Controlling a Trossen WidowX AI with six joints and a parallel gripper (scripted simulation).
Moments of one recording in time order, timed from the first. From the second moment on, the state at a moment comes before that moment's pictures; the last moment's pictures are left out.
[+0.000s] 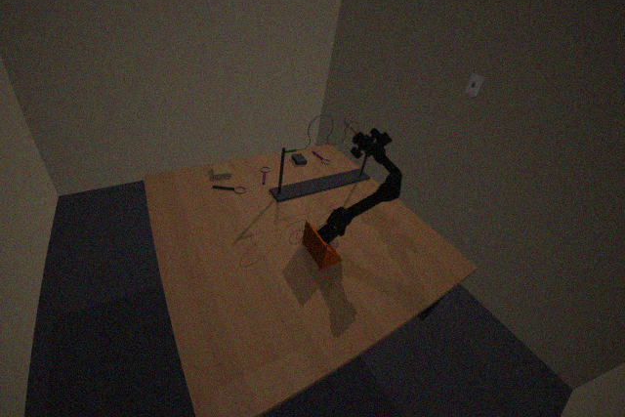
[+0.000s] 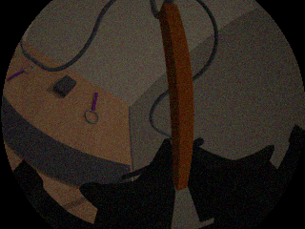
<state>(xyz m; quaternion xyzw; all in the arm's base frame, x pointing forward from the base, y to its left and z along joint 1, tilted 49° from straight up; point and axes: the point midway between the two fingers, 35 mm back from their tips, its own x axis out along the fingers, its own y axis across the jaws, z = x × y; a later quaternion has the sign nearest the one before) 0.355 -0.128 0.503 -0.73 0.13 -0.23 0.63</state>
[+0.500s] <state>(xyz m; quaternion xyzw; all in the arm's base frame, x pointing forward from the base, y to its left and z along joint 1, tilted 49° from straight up) 0.353 -0.124 0.523 -0.82 0.09 -0.25 0.52</state>
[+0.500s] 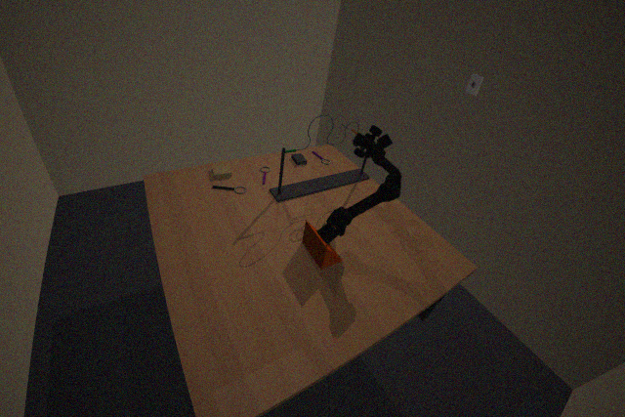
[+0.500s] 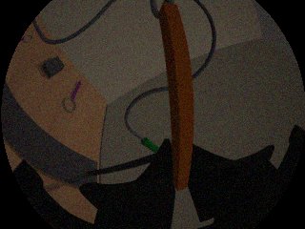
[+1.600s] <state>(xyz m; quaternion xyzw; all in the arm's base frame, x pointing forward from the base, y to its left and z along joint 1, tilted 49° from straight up) 0.352 -0.102 0.550 -0.93 0.01 -0.26 0.25</state>
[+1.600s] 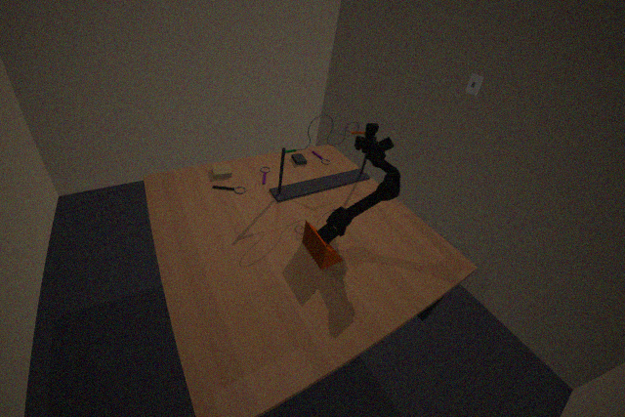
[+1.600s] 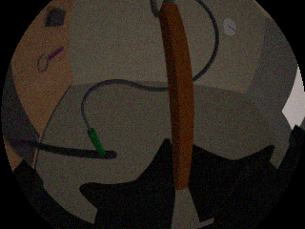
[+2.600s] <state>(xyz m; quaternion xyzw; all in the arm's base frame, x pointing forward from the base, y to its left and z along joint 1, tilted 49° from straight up) 0.352 -0.144 0.524 -0.90 0.04 -0.26 0.34</state>
